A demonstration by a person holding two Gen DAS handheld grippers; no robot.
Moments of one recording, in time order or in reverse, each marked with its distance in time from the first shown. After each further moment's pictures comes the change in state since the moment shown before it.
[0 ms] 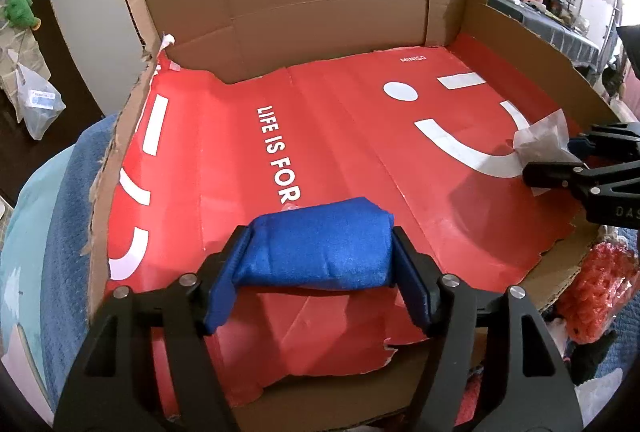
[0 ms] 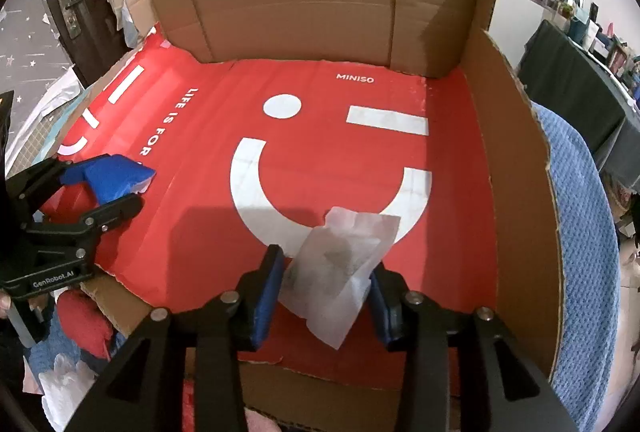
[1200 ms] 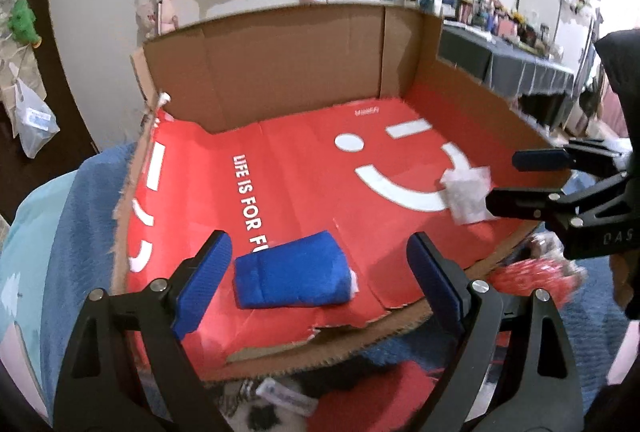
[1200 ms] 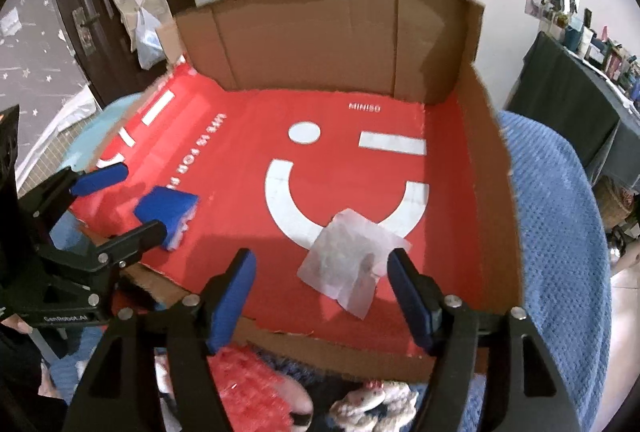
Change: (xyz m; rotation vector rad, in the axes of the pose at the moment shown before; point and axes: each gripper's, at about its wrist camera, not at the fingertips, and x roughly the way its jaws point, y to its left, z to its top) left arm -0.065 -0.022 -0.001 -0.018 -0.167 -0.065; right arm -0.053 0.011 -0.011 0.015 -0.116 0.030
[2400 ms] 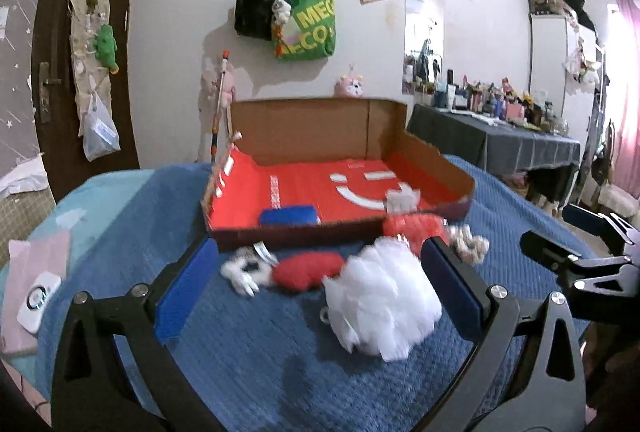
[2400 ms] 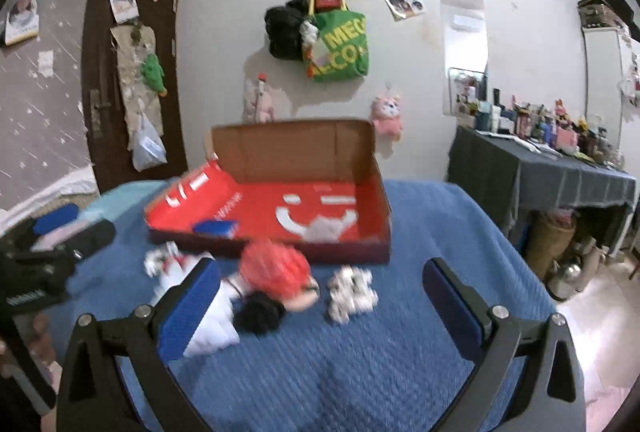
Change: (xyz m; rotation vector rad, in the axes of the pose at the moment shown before) left arm -0.159 -0.065 -0.124 -0.101 -0.339 0.126; right arm -0.143 0.046 -0.168 0.055 -0.494 -0.201
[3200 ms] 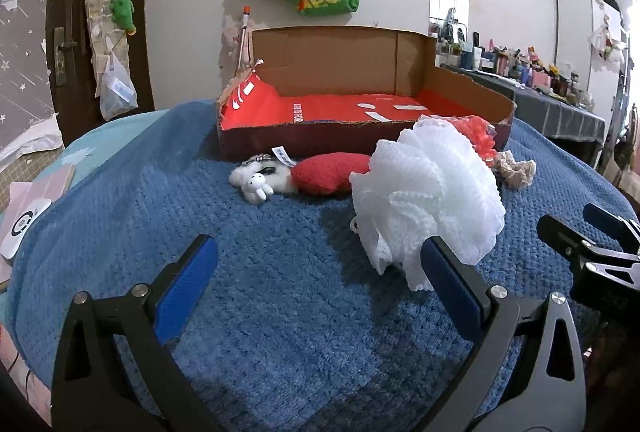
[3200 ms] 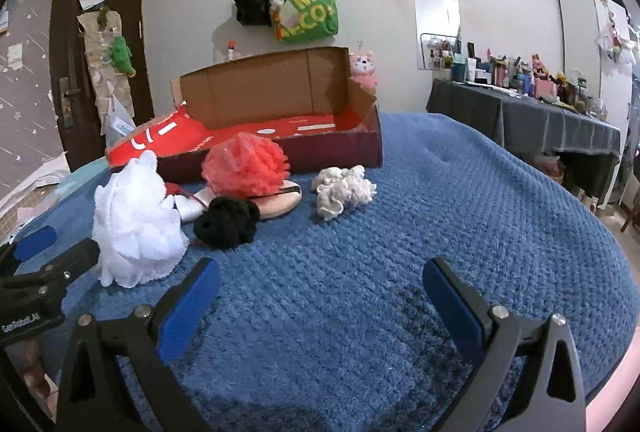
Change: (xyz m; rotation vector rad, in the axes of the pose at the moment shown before) left arm 0.031 0.009 -0.074 -0.024 0.121 0.085; right arm 0.030 0.002 -0.076 0.090 0.073 -0.060
